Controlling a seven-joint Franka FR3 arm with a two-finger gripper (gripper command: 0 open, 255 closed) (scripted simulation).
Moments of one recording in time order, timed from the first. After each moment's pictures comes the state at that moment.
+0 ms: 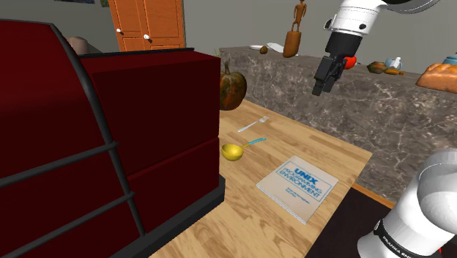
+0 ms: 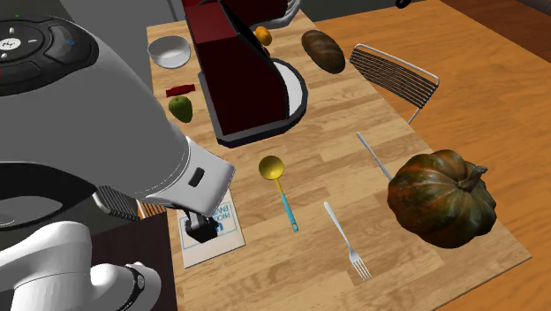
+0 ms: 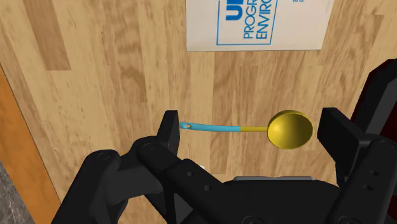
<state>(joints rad) 0.00 -0.74 -0.05 -2.30 0.08 1.63 -0.08</state>
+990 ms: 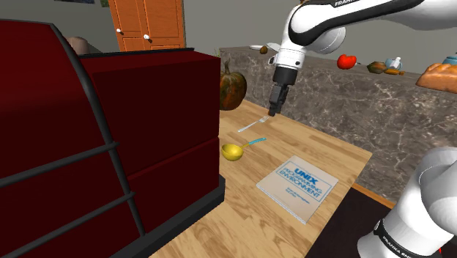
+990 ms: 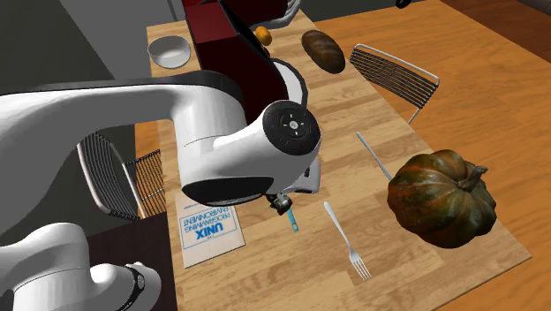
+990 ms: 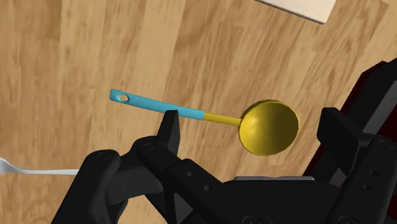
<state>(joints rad) 0.13 -0.26 -0.15 -2.17 0.24 1.84 -0.42</state>
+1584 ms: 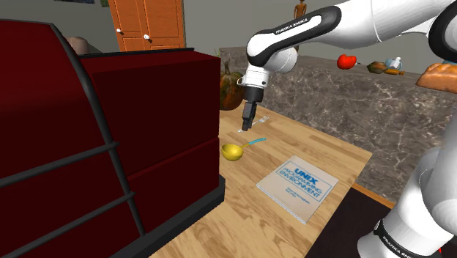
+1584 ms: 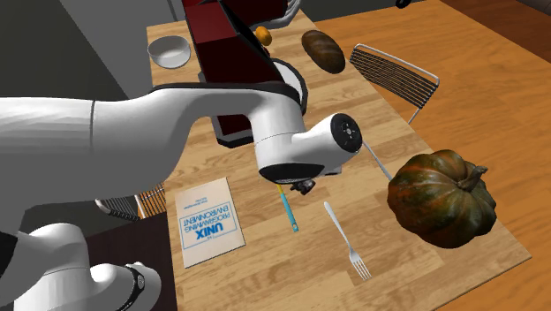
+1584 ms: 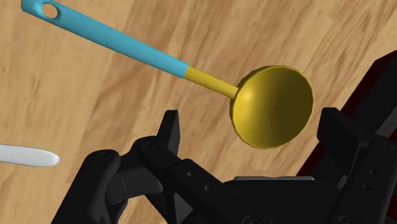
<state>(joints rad) 0.17 0.12 -0.15 -1.94 0.39 1.85 -0.65</state>
